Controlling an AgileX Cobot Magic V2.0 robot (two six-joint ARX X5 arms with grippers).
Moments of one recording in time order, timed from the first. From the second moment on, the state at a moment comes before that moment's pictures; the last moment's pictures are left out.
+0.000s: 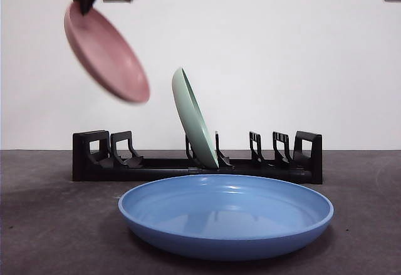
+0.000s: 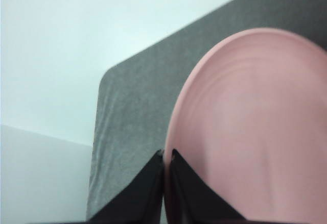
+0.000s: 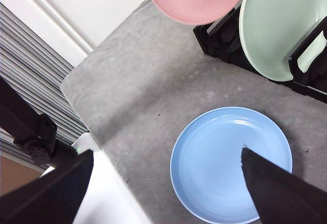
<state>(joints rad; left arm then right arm) -0.49 1.77 1.96 -0.95 -0.78 0.14 0.21 0.81 1.06 -0.87 -0.81 0.06</state>
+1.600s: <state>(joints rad) -0.51 1.17 1.31 -0.96 0.19 -0.05 0.21 0.71 1.06 -0.96 -0.58 0.07</state>
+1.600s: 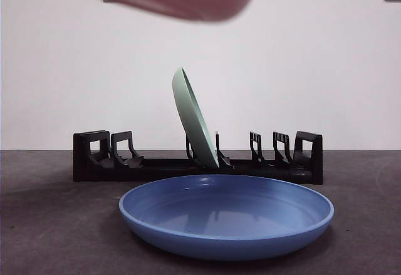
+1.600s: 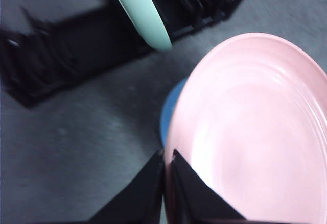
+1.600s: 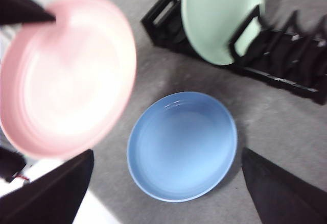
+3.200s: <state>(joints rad) -0.58 1.53 0.90 -0.24 0.29 -0.19 0.21 0.63 1.06 -1.02 -0.54 0.12</state>
